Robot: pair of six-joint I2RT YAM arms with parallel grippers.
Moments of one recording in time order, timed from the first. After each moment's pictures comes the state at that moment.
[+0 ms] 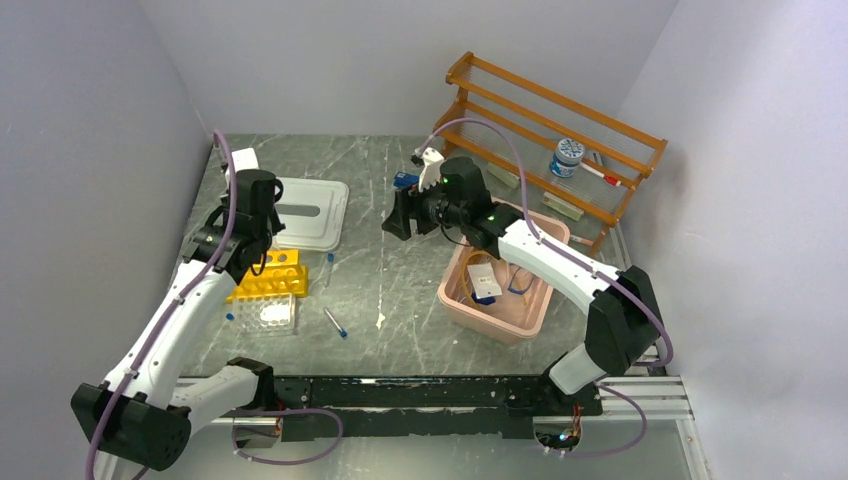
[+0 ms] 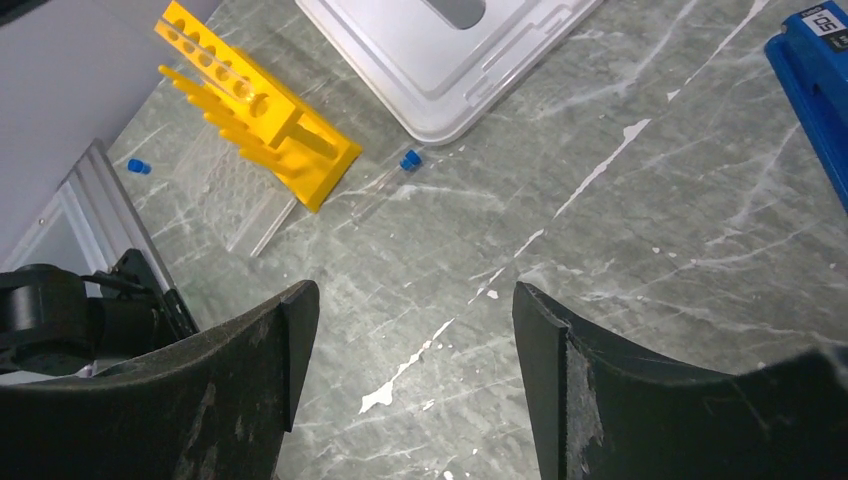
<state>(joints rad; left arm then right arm) -0.30 1.05 1.07 -0.63 -0.55 -0.38 0.68 1.53 1.20 -0.12 -0.32 0.26</state>
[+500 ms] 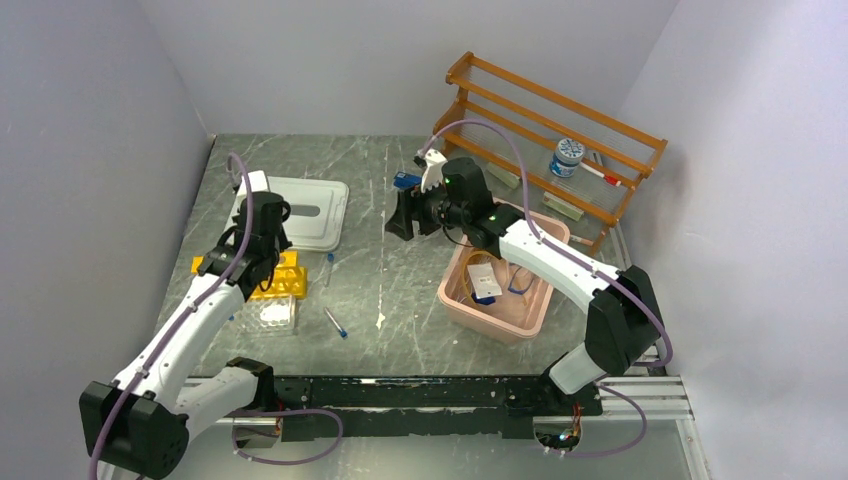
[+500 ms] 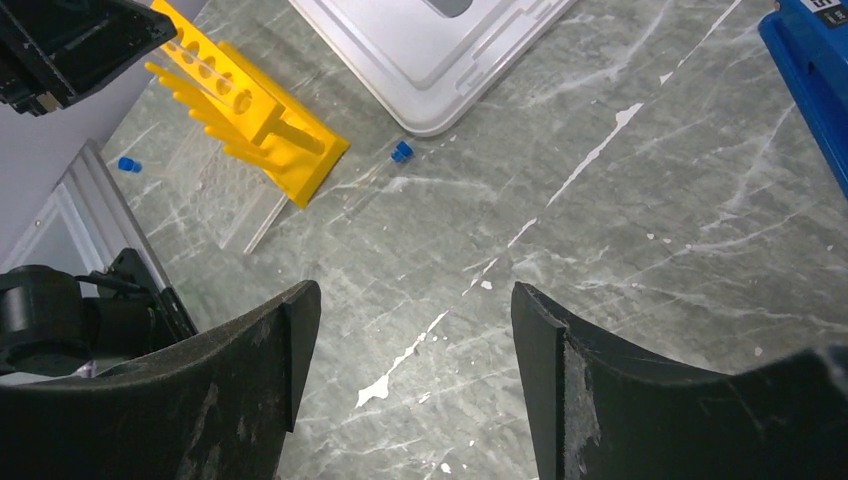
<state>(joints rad) -0.30 1.01 0.85 -0.49 -0.53 -0.38 0.66 1.53 1.19 -0.13 -0.32 0.27</state>
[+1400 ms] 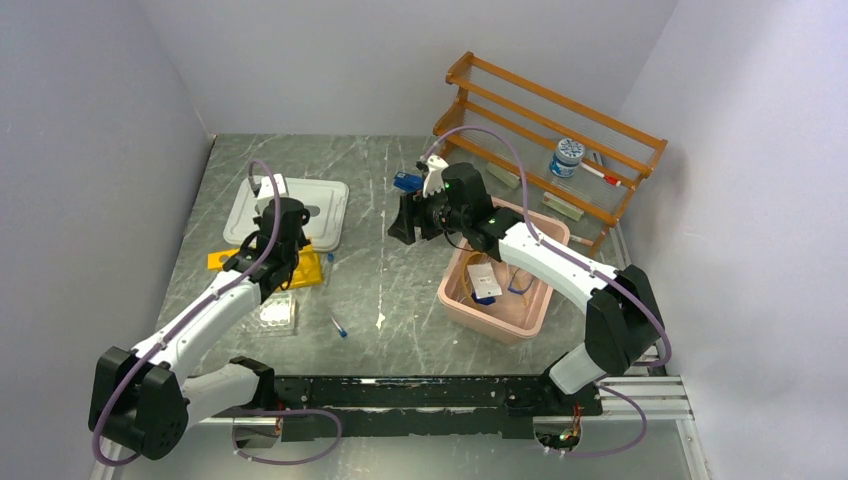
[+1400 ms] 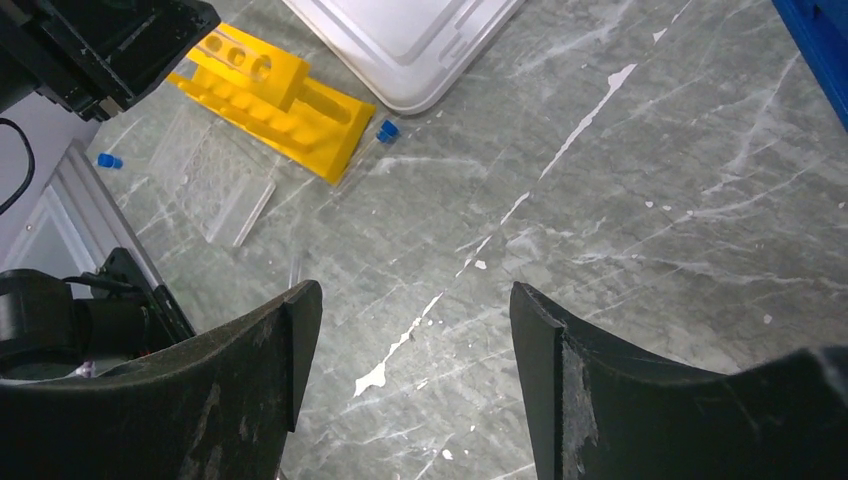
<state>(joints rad) -0.38 1.10 0.72 -0.19 -0.57 -0.43 0.66 1.53 1.15 -0.13 -0.31 0.29</state>
